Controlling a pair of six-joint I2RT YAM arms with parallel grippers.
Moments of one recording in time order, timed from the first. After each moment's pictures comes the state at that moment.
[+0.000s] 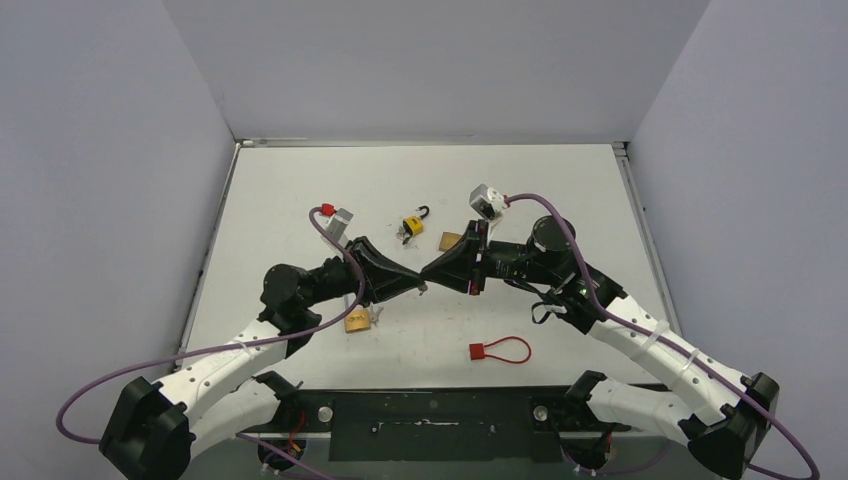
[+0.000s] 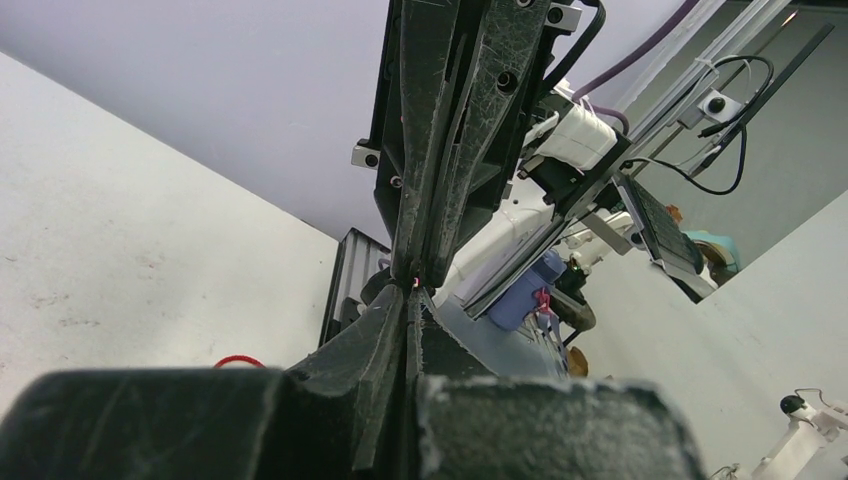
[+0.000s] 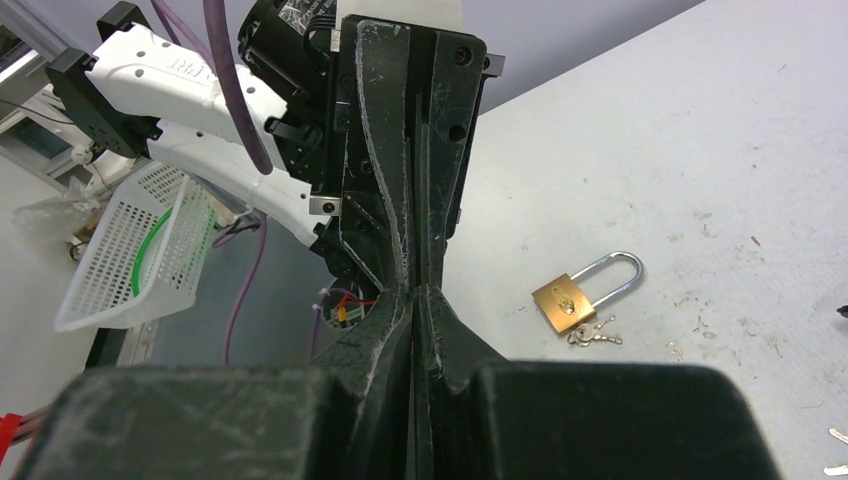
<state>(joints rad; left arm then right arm) -0.63 0.96 0.48 0.95 0.73 -1.02 0.77 1.01 0.93 0.04 -0.65 0.42</state>
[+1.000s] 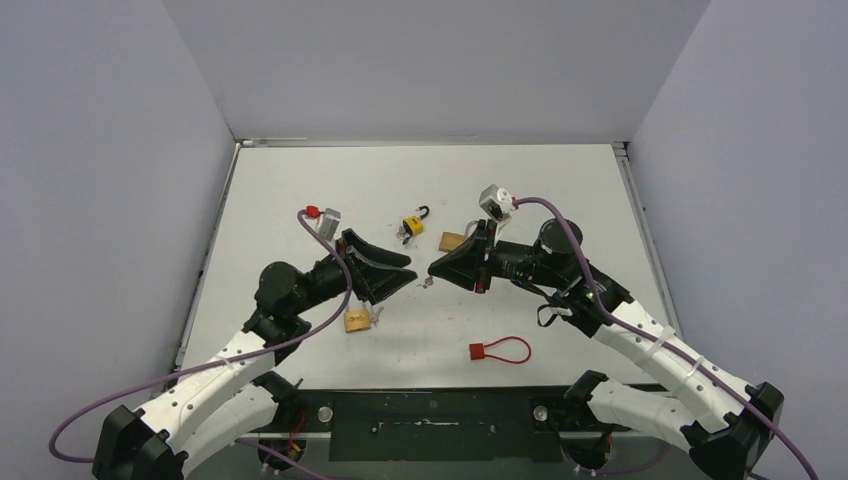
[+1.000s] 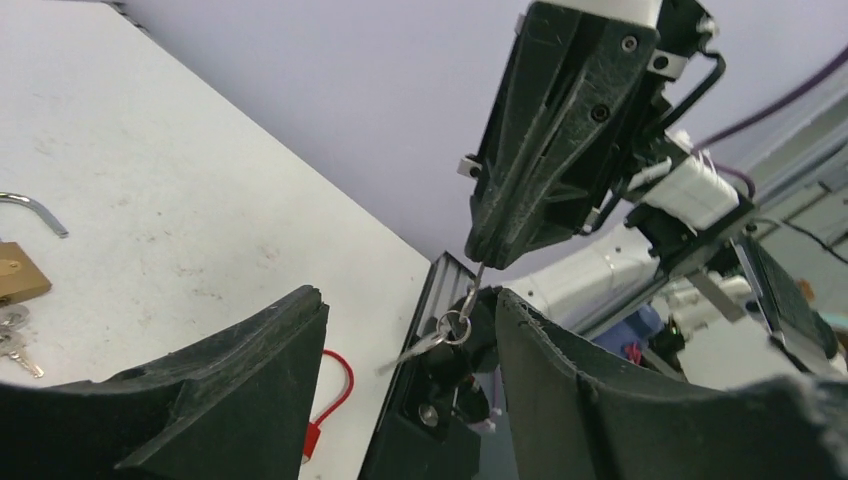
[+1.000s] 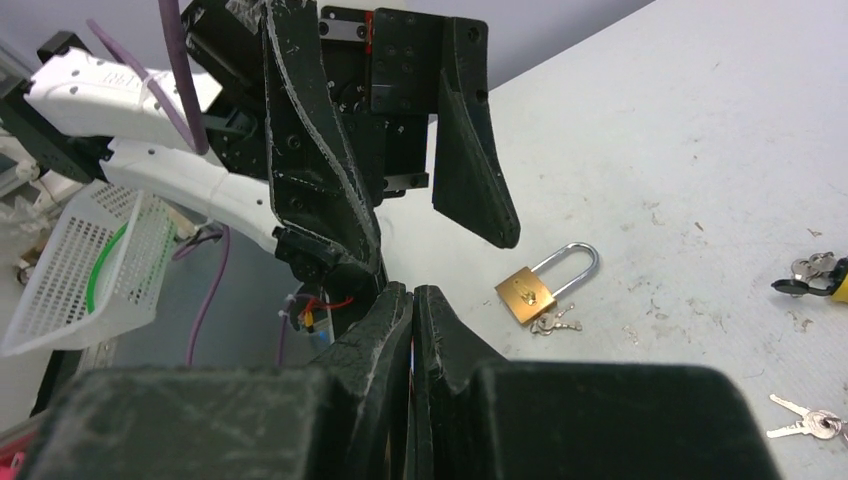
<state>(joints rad) -0.61 0.81 0.47 0.63 0.50 -0.87 0.74 0.96 0.89 0.03 -0.59 0.40</state>
